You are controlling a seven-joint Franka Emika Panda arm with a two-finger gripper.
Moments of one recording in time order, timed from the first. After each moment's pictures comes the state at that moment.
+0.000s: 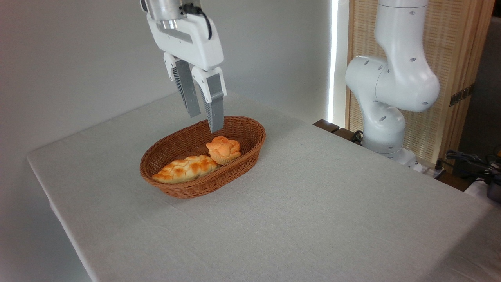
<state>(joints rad) -0.04 -0.10 -0.08 -1.69 -0.01 1.59 0.73</state>
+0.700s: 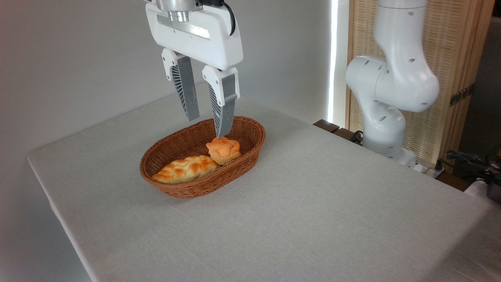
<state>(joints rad) -0.06 -0.07 0.03 -1.62 -0.04 1.59 0.70</state>
